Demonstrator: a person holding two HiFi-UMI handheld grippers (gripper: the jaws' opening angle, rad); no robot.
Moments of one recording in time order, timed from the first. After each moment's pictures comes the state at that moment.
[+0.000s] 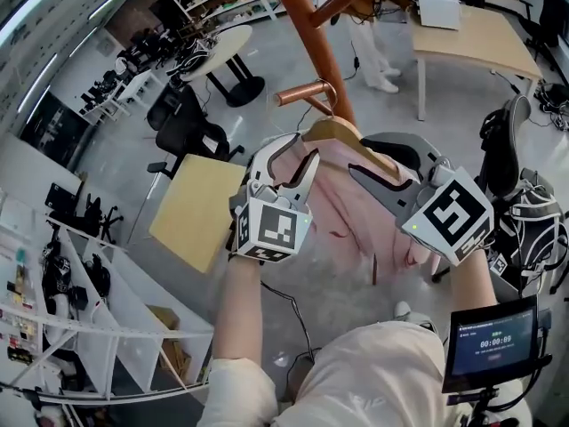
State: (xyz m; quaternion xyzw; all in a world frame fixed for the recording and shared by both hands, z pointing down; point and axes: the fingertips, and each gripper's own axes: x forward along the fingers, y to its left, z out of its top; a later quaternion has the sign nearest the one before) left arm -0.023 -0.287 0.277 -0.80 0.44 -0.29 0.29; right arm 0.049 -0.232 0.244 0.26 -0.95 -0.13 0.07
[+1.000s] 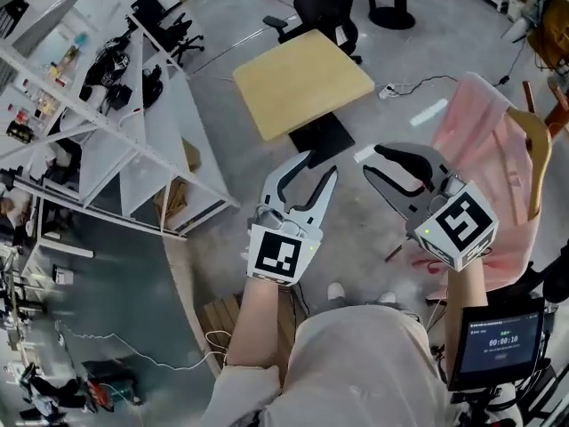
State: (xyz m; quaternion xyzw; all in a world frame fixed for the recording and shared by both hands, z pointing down) left arm -0.228 -0.068 0.341 -0.65 0.72 -0.19 0.10; right arm -0.175 -0.102 0.317 -0.09 -0.99 -0.09 0.06
